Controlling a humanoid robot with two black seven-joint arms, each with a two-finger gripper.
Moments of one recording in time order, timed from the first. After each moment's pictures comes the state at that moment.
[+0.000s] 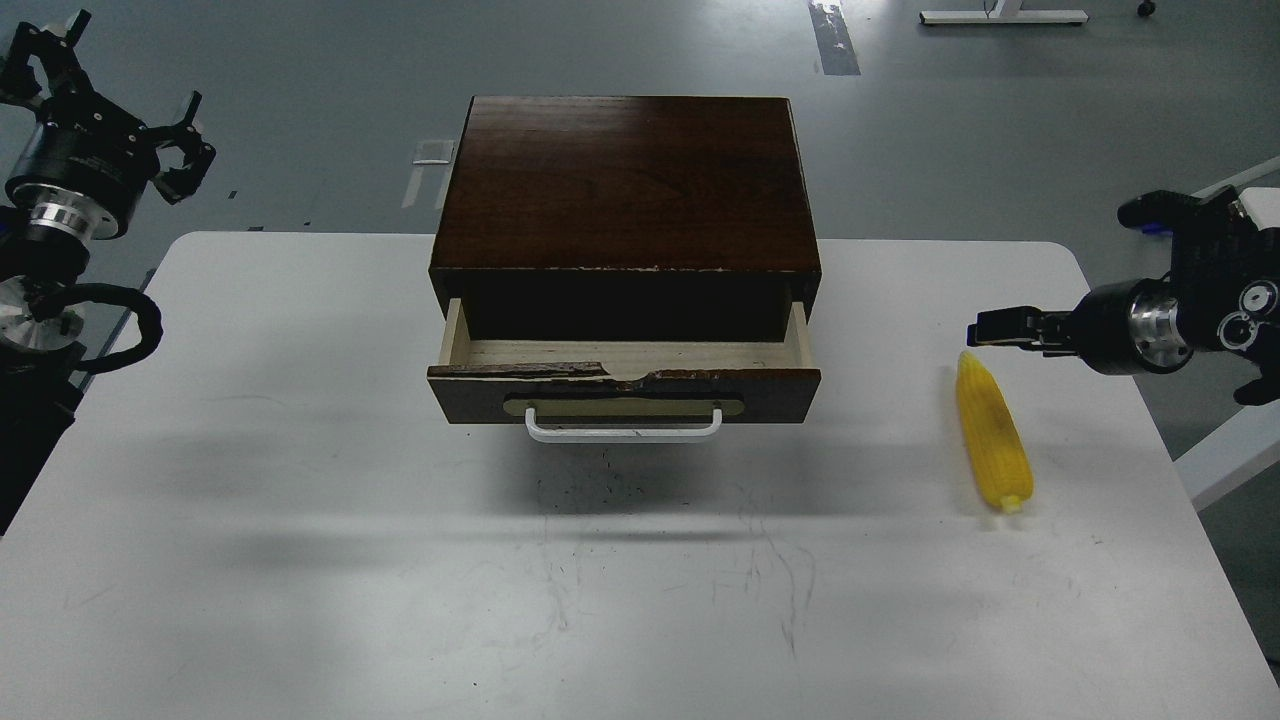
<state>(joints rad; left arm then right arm) -0.90 0.50 -0.61 -0.41 -0.25 -0.49 -0.36 1.21 -0.77 -0.25 0.99 -0.98 0.42 0.06</state>
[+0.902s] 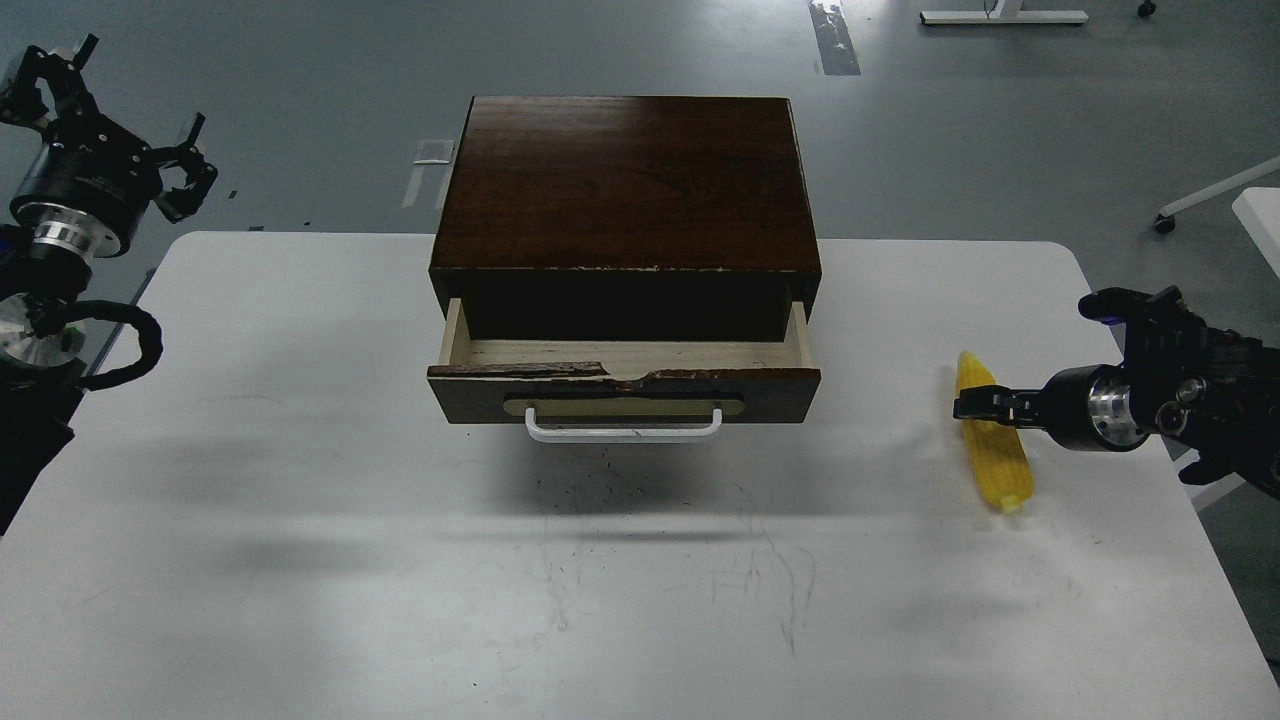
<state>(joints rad) -0.87 0.51 -0.61 -0.42 -0.24 -0.49 -0.37 1.05 -0.67 -0.26 0.90 -0.97 0.34 0.07</state>
